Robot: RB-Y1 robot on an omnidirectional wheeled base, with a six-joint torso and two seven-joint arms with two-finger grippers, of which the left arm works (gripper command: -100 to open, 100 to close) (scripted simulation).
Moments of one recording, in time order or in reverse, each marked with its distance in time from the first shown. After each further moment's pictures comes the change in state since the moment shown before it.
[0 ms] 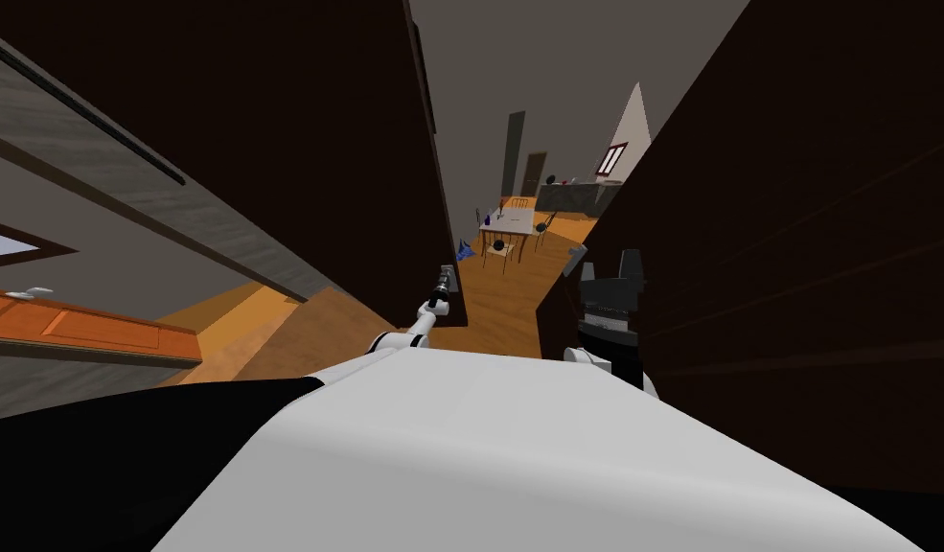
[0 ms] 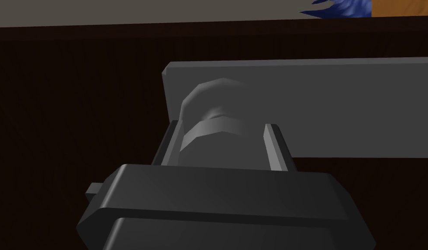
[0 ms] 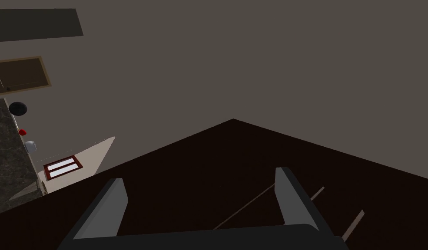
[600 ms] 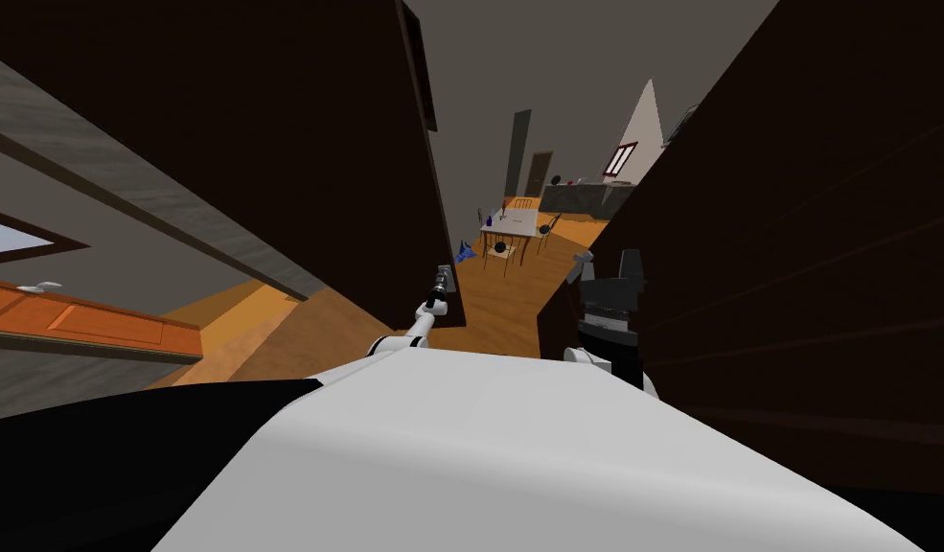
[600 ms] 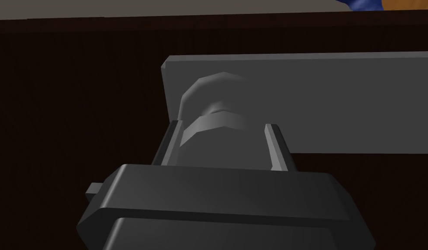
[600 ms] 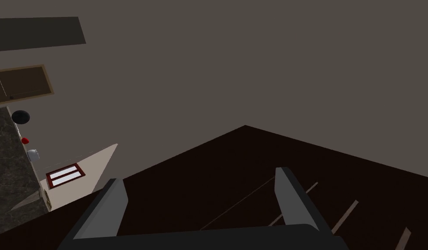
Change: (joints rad) arm 0.030 -0.007 0.046 -0.057 0.012 0.032 -0.034
